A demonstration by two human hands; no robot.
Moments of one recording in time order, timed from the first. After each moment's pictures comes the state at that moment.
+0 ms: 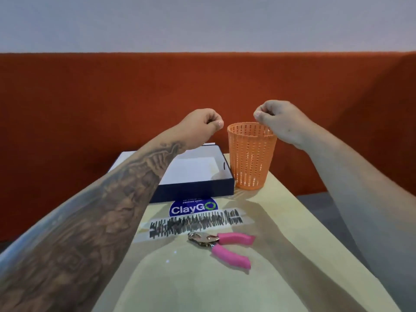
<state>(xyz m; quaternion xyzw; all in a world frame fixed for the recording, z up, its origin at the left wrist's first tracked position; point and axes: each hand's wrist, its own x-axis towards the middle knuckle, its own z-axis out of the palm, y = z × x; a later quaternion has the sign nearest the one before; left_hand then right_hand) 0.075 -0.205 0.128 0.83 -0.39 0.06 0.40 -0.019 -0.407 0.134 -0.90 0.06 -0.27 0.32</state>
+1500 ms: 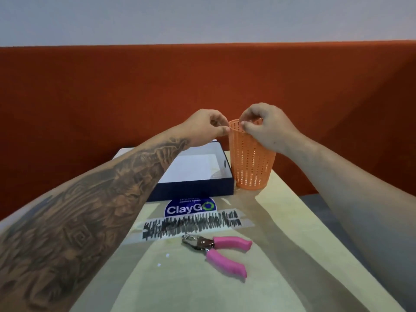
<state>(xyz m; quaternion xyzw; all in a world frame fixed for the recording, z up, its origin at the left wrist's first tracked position) 0.109 -0.240 0.115 0.86 -0.37 0.05 0.36 0.020 -0.415 0.104 -0.91 0.00 -0.31 0.27</state>
